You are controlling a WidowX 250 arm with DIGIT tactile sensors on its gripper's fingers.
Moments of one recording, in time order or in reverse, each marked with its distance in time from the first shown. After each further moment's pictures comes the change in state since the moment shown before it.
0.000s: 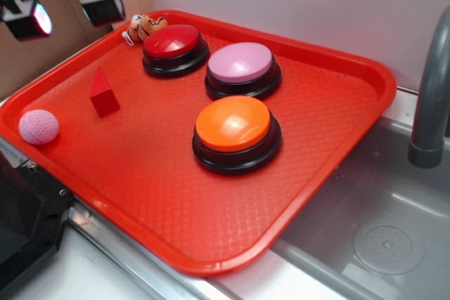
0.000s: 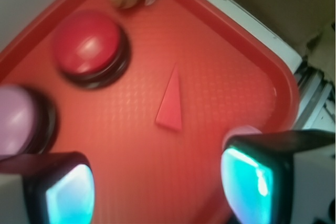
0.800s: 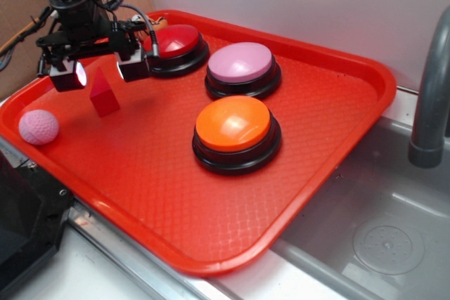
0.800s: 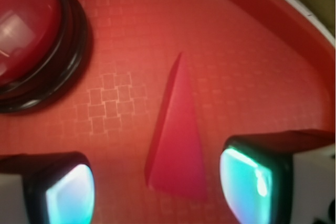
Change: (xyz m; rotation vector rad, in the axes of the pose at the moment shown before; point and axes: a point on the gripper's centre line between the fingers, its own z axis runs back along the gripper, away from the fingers) arm 0.012 0.006 -0.073 0.052 0.015 0.010
